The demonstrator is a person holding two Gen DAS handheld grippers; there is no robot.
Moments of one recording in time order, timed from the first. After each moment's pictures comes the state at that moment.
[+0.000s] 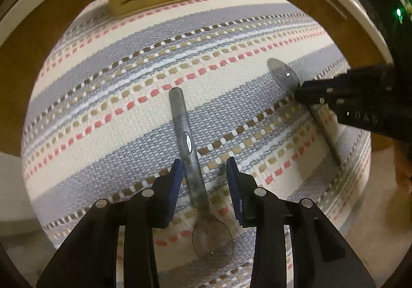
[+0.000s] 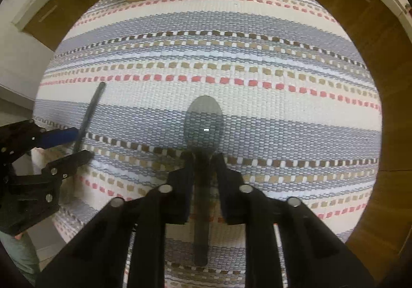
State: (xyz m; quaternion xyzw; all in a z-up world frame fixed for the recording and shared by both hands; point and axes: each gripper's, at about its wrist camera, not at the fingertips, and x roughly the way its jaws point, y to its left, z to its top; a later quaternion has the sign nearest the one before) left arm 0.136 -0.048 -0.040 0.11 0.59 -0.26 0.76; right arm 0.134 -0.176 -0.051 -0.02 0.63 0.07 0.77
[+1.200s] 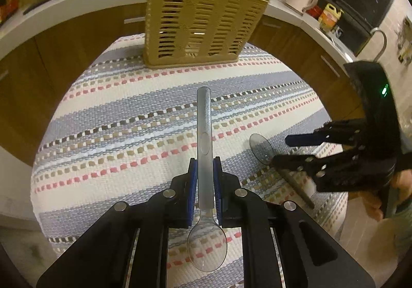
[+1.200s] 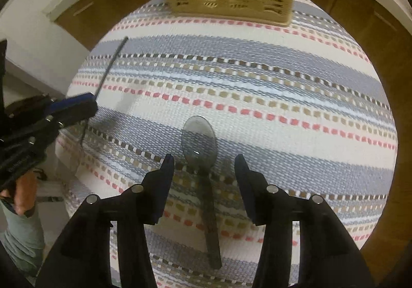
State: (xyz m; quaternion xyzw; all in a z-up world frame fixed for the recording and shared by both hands) left arm 0.159 -0.001 0.001 -0.02 0.50 -0.26 0.83; right arm 0.139 -0.146 -0.028 -0.03 0.60 0.17 0.78
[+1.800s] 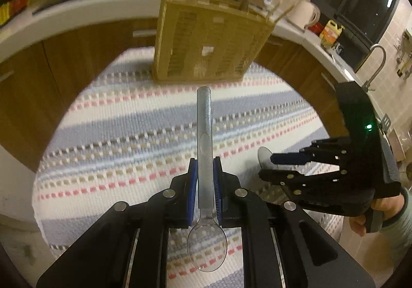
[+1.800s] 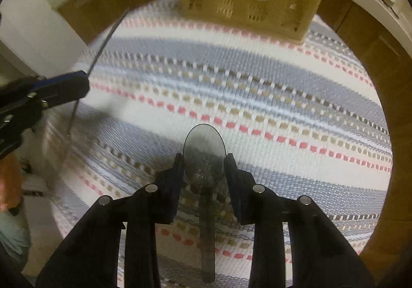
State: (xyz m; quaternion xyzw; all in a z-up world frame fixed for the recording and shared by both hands) left arm 0.161 0.009 0.019 -0.04 0.46 -0.25 0.85; right arm 0.140 -0.144 -0.023 -0.05 0.57 0.18 0.80
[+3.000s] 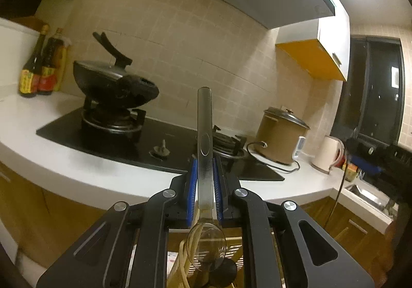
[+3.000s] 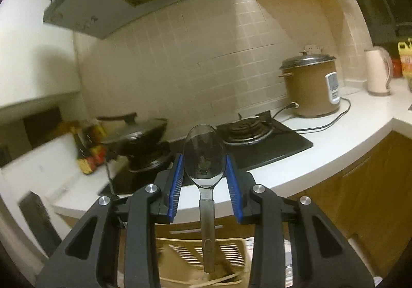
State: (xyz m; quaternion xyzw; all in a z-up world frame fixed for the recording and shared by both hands) left arm 0.304 -0.001 0.108 -0.16 0.10 -0.14 0.97; right arm 0.266 -0.241 0.164 0.14 0.11 0.08 0.98
